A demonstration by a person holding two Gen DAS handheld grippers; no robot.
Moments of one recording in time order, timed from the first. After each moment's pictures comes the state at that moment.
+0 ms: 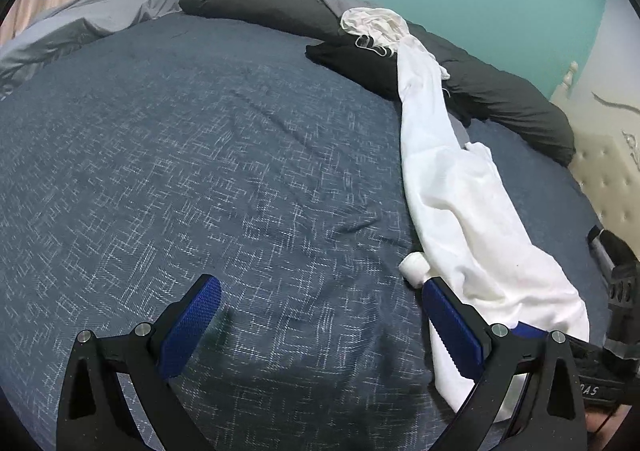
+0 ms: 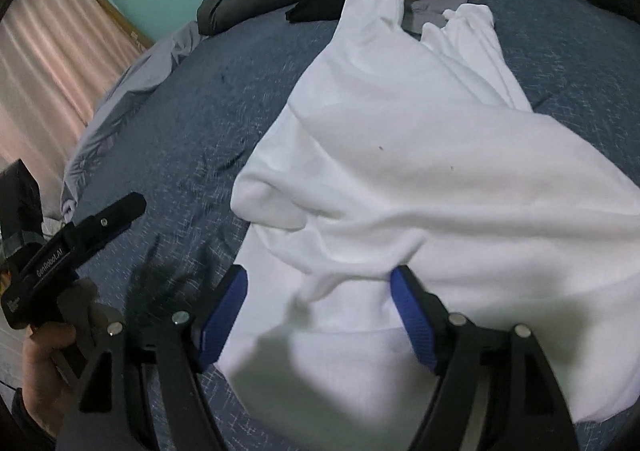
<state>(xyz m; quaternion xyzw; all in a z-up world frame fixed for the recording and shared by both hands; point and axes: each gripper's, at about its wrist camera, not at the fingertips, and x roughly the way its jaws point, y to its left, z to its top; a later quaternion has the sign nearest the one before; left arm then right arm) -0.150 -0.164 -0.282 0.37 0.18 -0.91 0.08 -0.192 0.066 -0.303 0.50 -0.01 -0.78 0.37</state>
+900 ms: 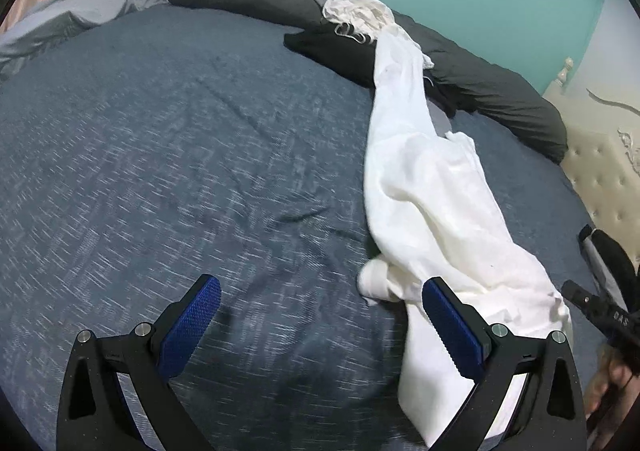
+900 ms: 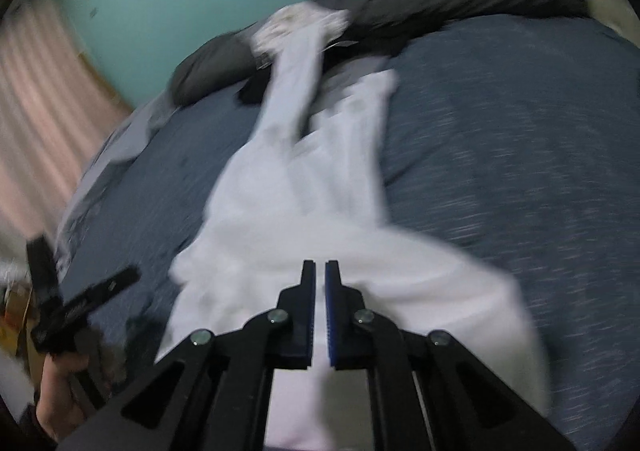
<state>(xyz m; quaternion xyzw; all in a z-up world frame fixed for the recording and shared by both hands) -0.170 -0.124 -0.288 0.39 0.19 -0.90 0.06 -0.251 0.199 -0.268 0.43 -0.09 -0.84 0.31</state>
